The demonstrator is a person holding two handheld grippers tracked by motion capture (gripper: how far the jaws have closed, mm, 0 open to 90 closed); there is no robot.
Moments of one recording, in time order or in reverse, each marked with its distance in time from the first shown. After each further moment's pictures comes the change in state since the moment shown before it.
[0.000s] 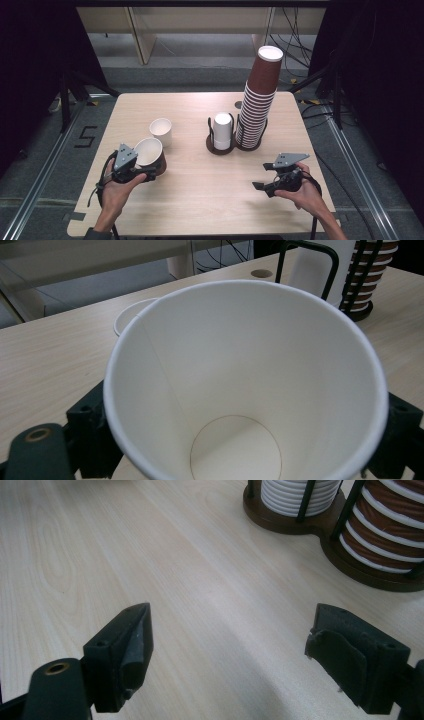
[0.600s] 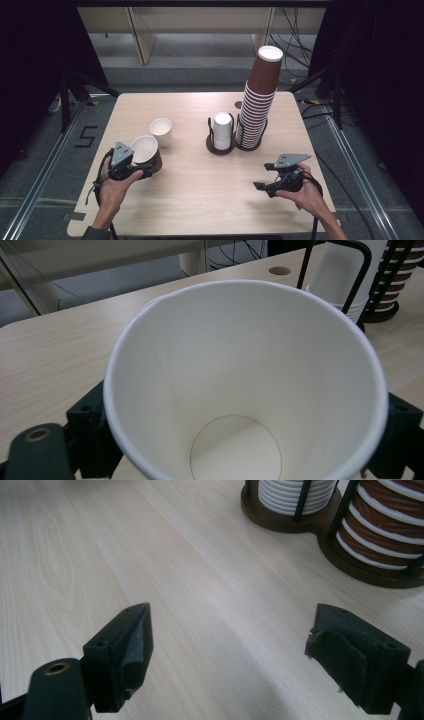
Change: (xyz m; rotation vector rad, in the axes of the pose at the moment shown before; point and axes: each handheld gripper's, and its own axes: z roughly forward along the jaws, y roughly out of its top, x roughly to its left) left arm 0.012 -0.002 0.002 0.015 0.043 -0.022; right arm -0.001 -0.003 -0.002 -0.004 -0.002 0.007
